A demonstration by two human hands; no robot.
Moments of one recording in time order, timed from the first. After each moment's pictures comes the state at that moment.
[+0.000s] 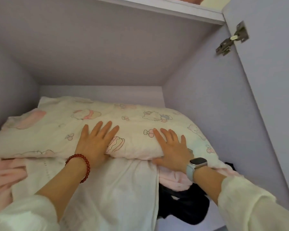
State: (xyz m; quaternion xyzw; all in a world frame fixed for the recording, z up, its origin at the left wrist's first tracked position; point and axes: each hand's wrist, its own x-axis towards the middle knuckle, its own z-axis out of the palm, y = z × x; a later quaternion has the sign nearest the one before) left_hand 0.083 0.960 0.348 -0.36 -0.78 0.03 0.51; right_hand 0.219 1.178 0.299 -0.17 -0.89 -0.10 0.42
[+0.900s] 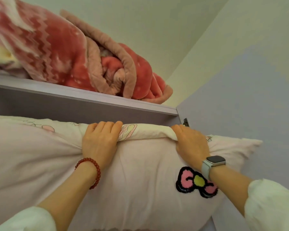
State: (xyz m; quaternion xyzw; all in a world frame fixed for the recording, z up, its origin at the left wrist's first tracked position) left_hand 0.321 0.910 0.457 -0.36 -0.41 -0.23 0.80; right_hand 0.491 1.076 0.436 -0.19 -0.62 -0.31 0.69
